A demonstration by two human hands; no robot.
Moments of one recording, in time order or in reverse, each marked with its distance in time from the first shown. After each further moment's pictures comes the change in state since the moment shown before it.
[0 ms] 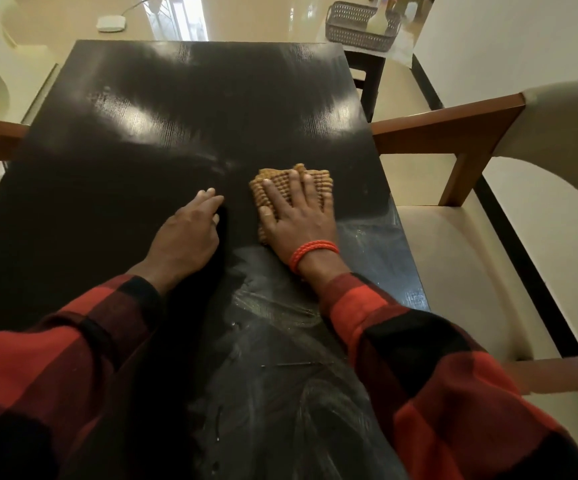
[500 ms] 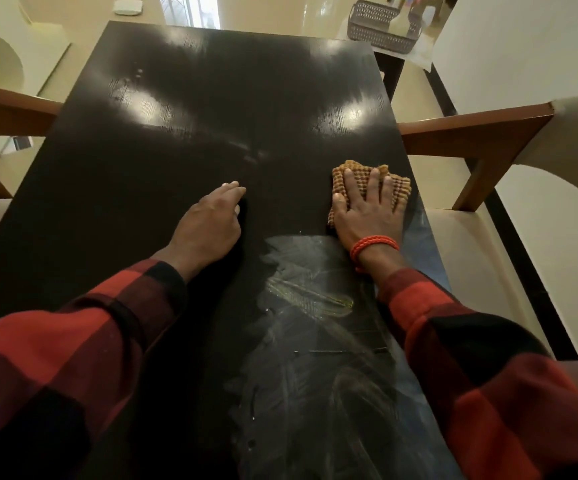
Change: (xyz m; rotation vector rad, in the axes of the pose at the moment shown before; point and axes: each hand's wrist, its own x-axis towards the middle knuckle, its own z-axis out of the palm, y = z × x) left_hand -0.012 -0.015 -0.012 -0.043 0.003 -0.011; right_hand -0.003 0.046 -0.009 -0.072 -0.005 0.234
